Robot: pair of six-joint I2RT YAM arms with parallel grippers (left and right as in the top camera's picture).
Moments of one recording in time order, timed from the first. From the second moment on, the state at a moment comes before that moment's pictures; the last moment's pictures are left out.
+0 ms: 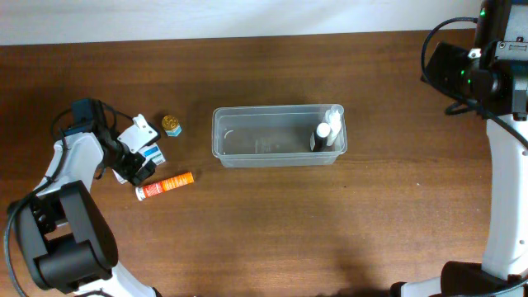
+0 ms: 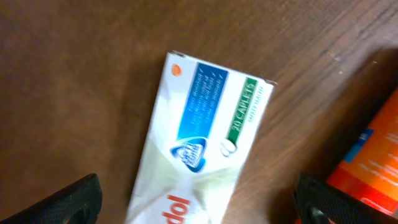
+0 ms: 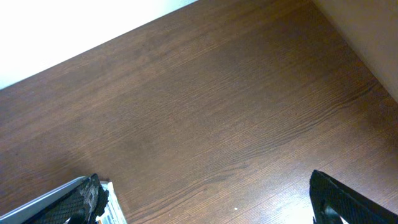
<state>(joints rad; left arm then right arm) 0.29 1.88 1.24 -0.71 0.17 1.05 -0.11 1.61 1.97 -1.24 0.25 0.31</state>
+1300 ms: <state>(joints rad) 0.29 1.98 1.25 -0.60 0.23 1.05 -0.11 1.61 1.97 -1.24 0.25 0.31</state>
